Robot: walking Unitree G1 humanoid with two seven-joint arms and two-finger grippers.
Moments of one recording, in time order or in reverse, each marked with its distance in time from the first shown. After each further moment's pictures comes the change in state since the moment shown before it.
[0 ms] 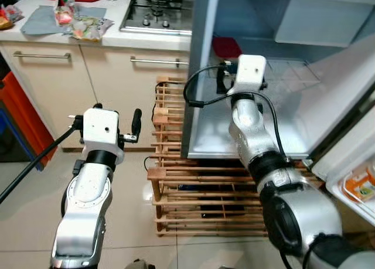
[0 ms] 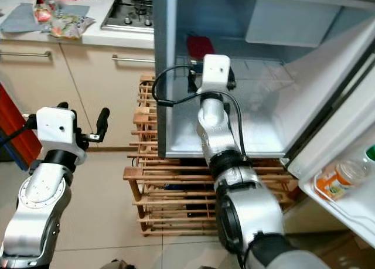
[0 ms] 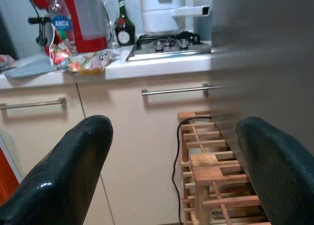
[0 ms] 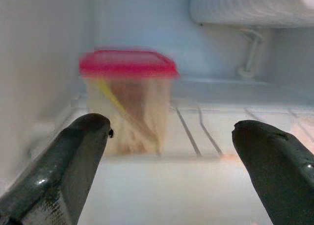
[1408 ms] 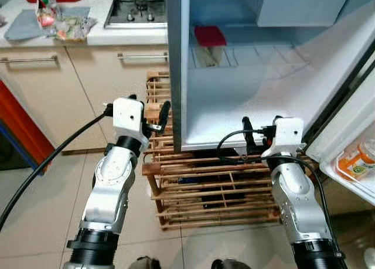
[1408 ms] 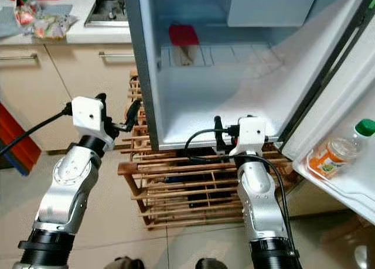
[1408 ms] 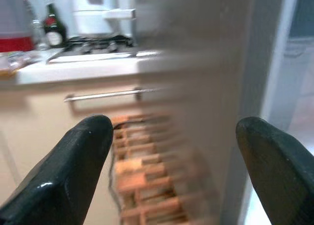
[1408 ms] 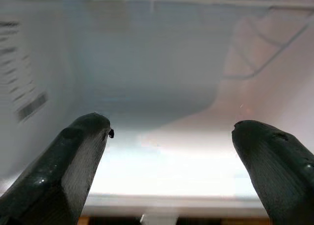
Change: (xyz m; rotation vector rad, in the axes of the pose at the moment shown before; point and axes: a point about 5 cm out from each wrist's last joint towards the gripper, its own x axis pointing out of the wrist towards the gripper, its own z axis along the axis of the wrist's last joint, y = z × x) left arm 0.034 -0.030 -0.010 -0.142 -0.050 -0.177; right arm -0.083 -0.064 -0.035 -0.032 0.133 0.156
